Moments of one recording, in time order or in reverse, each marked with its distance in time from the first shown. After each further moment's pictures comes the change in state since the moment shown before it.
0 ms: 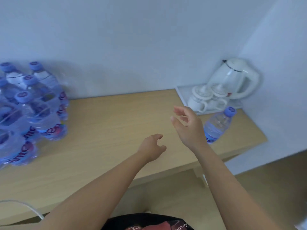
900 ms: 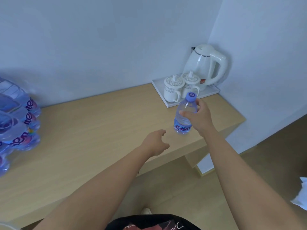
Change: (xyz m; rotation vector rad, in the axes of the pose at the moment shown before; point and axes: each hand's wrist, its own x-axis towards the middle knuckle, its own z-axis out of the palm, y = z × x) left_hand 0.013 0.062 0.069 0.148 -0.117 0.088; right_hand 0.018 0.109 -0.104 0.100 0.193 0.340
